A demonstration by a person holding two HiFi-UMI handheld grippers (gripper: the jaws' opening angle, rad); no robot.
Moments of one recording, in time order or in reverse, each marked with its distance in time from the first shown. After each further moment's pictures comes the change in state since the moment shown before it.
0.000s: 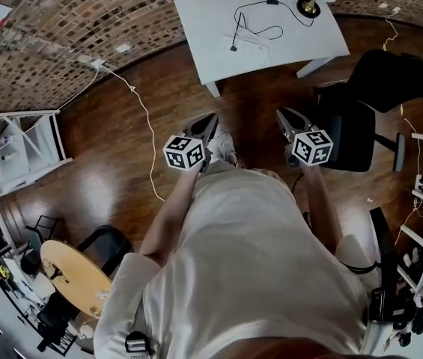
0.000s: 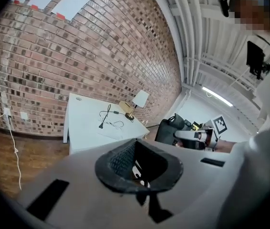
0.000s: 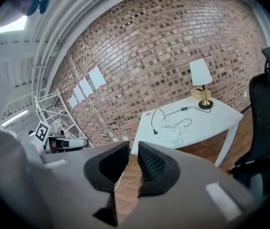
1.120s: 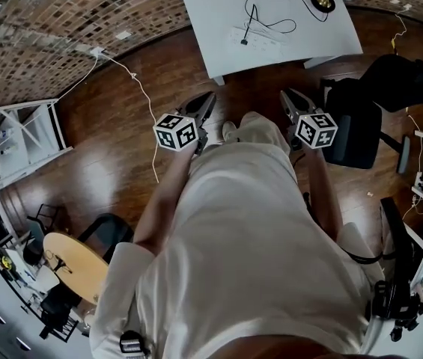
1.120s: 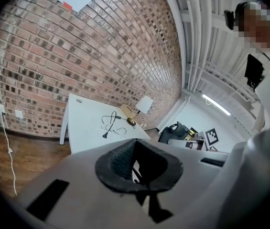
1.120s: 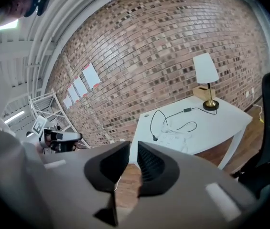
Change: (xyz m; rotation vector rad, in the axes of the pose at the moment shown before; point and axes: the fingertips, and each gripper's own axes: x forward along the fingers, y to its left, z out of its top) left arm 0.027 0.057 0.059 -0.062 -0.014 -0.049; right arm 0.074 -0.028 0.032 0.006 0.008 -0.015
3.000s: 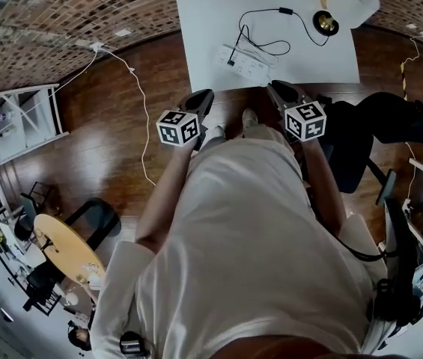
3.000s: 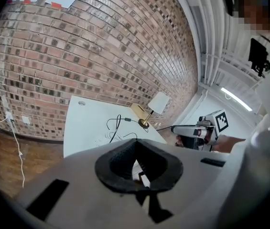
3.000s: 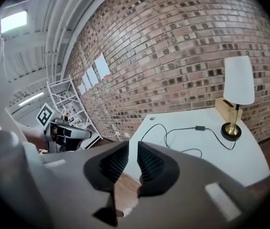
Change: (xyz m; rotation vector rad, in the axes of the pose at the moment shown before) left arm 0.120 0.011 0.041 0.002 0.031 0.192; right arm 0.070 -0.075 0.094 -0.227 0.130 0.186
